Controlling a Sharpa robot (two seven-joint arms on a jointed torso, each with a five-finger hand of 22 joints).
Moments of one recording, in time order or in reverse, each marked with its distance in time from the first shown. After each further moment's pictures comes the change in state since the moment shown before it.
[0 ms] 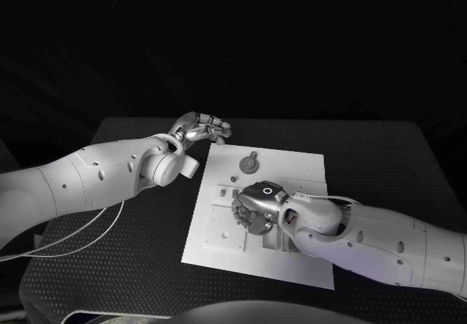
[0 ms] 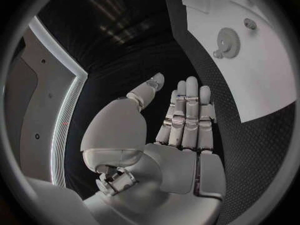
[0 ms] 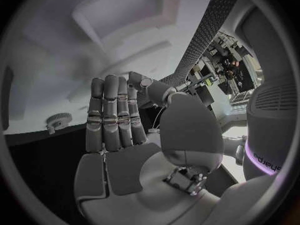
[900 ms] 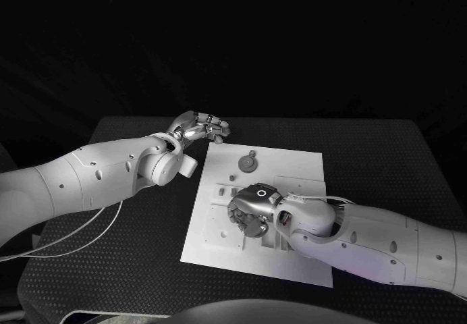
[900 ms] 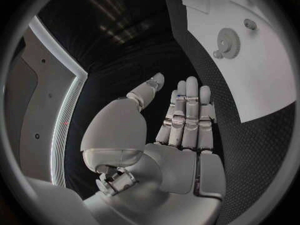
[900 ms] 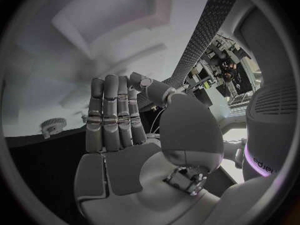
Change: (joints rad) left arm 0.000 0.000 0.000 0.001 0.000 0.000 -0.001; left_hand 0.000 0.000 0.000 0.000 0.000 0.000 0.000 0.000 0.001 0.000 0.000 0.000 -0.001 0.000 0.000 -0.004 0.003 0.000 0.000 0.000 -0.004 0.002; right arm 0.001 0.020 -0.013 0.000 -0.016 0.023 -0.012; right_hand 0.000 0.000 0.000 0.000 0.000 0.002 0.002 -0.003 0.000 0.000 0.000 0.000 0.002 0.004 -0.001 0.000 0.002 -0.001 0.000 0.000 0.000 0.000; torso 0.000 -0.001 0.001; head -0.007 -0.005
